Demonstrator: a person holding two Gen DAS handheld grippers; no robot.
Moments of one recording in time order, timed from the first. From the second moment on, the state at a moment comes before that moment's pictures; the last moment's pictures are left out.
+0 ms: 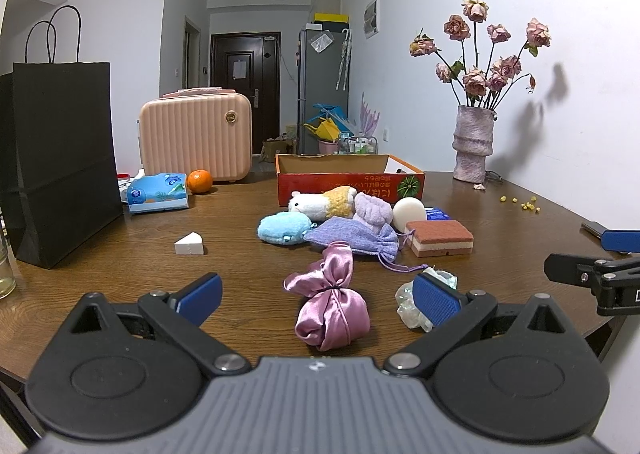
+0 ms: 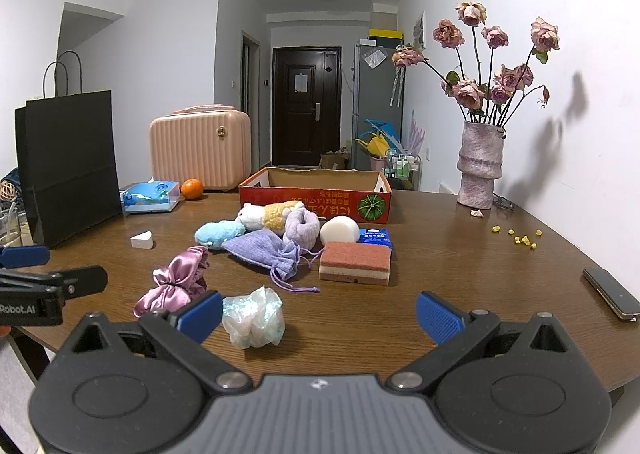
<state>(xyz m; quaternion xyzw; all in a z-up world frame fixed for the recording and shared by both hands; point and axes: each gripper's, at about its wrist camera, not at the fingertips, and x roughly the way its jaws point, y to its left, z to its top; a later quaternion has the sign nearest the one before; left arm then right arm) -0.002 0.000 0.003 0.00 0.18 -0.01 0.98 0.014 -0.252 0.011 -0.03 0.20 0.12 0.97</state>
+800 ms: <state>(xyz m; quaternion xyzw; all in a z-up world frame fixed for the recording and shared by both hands) 0.003 0.003 0.003 0.00 0.18 0.00 0.98 0.027 -0.243 0.005 -0.03 0.20 0.13 0.97</state>
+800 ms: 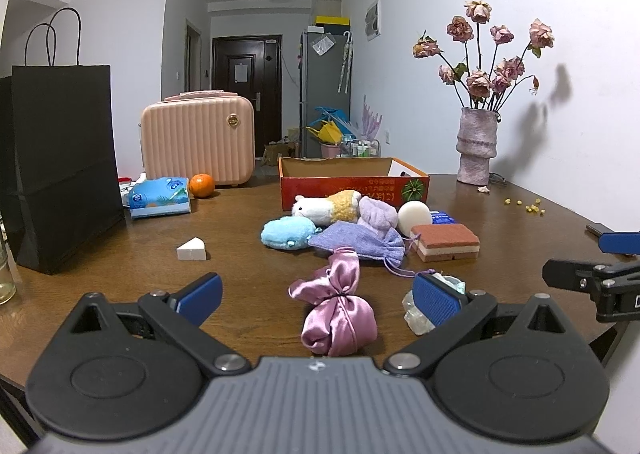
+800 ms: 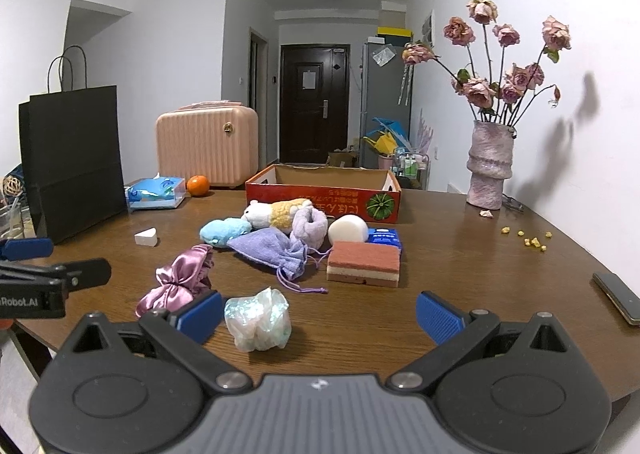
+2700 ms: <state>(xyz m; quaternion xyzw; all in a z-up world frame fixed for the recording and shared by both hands) 0.076 0.027 -0.041 -0.02 0.25 0.01 0.97 0.137 -0.188 -0.069 -0.05 0.28 0.22 0.93</state>
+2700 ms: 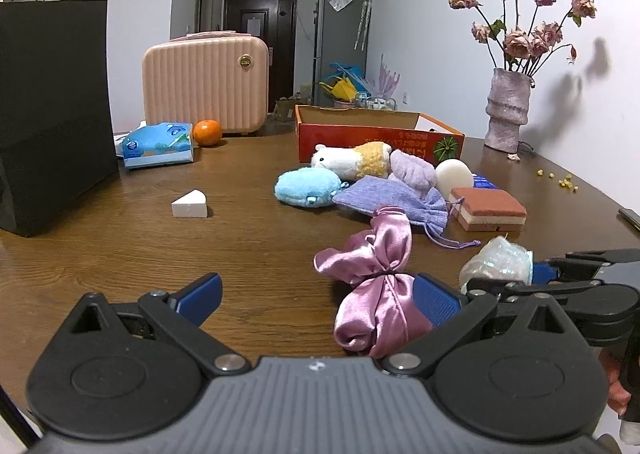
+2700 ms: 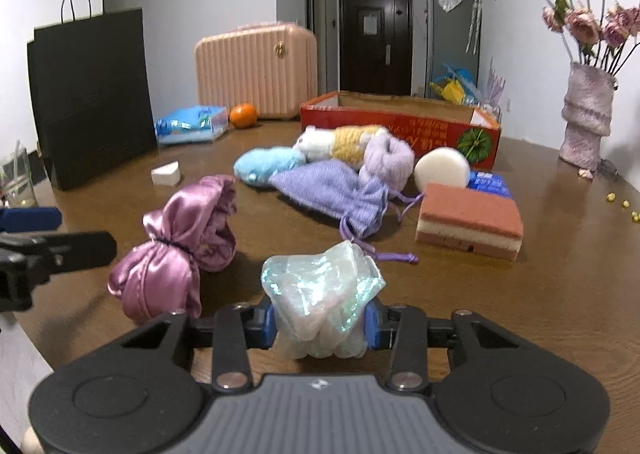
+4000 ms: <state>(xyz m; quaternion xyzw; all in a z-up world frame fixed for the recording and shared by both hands) 0.155 -0.012 -0.065 0.01 0.33 0.00 0.94 0.142 -0.223 -0.063 -0.02 0.25 0.18 0.95</state>
